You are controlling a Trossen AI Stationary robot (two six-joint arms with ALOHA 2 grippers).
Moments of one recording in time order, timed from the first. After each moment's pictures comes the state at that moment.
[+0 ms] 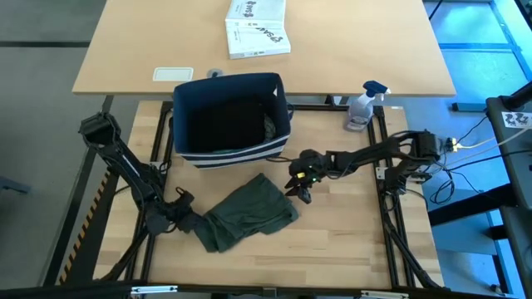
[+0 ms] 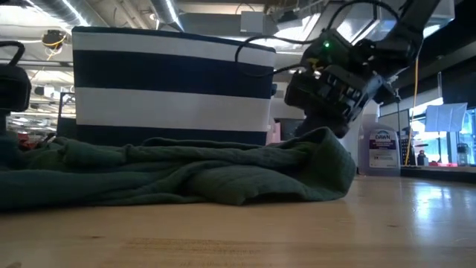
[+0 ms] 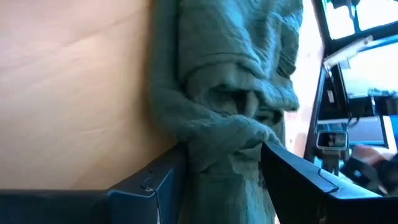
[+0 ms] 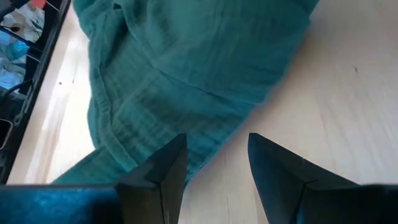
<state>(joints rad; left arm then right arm) -0.99 1.21 0.15 0.29 -0.69 -1.76 -0.09 1.66 0.65 0.30 -0.43 0.27</state>
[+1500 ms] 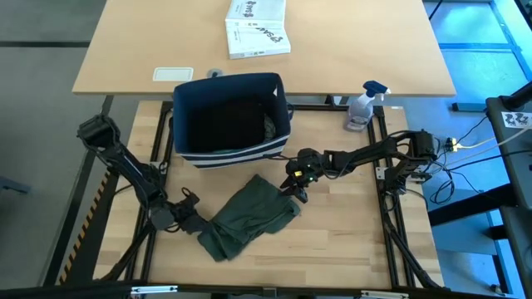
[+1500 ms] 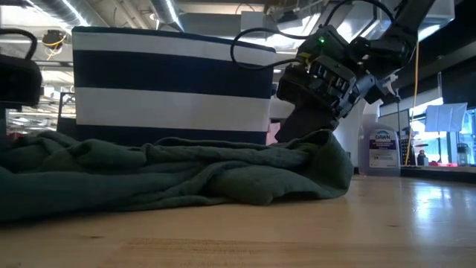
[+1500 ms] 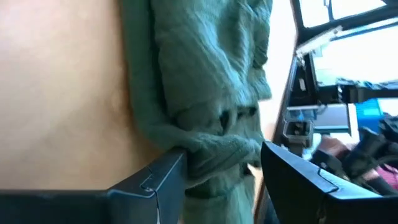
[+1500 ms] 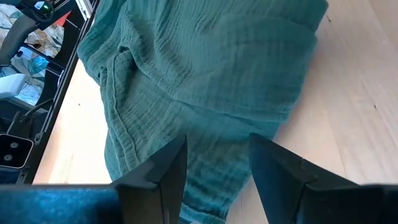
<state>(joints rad) -0.90 1.25 0.15 0.49 -0.56 -1.65 -0.09 1.70 0.69 0.37 -0.46 0.31</state>
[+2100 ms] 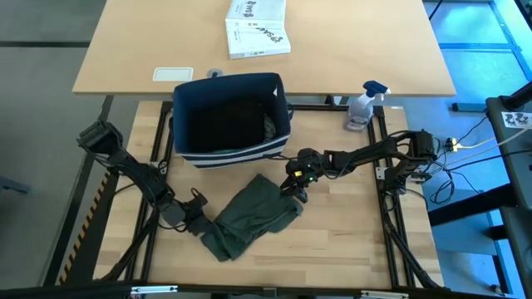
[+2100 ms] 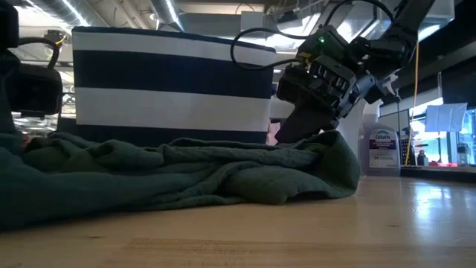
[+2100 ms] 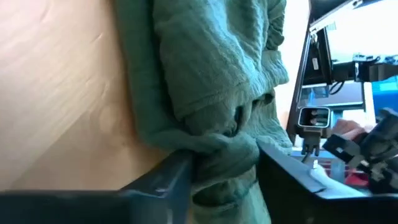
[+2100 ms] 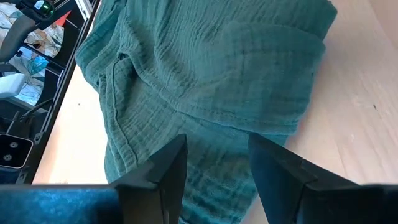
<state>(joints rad) -0.74 1.37 0.16 0.60 -0.34 -1.51 -0.09 1.70 0.69 0.37 -0.46 0.31</state>
